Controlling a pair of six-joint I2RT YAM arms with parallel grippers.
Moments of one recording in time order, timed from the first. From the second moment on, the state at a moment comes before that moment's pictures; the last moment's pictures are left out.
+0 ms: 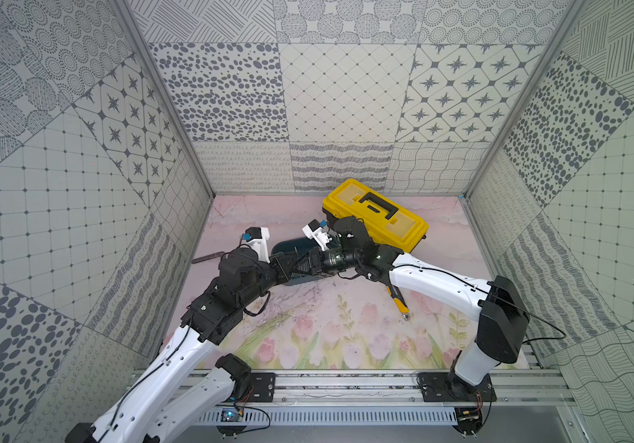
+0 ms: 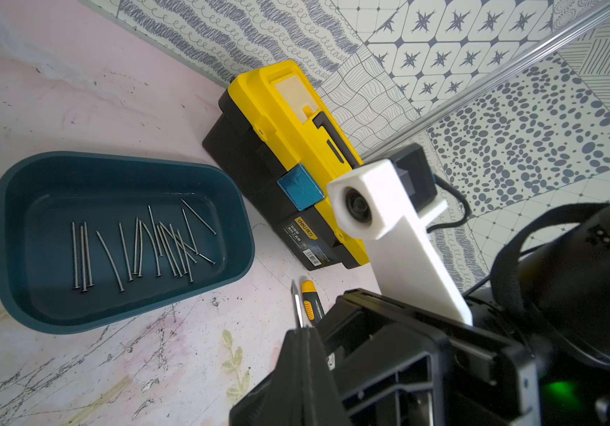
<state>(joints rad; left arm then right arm) -0.48 0.79 0.87 -0.43 0.09 -0.78 0.90 1.68 1.37 -0.10 -0.65 0.89</state>
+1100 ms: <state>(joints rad) -0.48 0.73 1.03 -0.70 -0.08 -0.74 0.78 1.65 1.45 -0.49 -0.48 0.63</state>
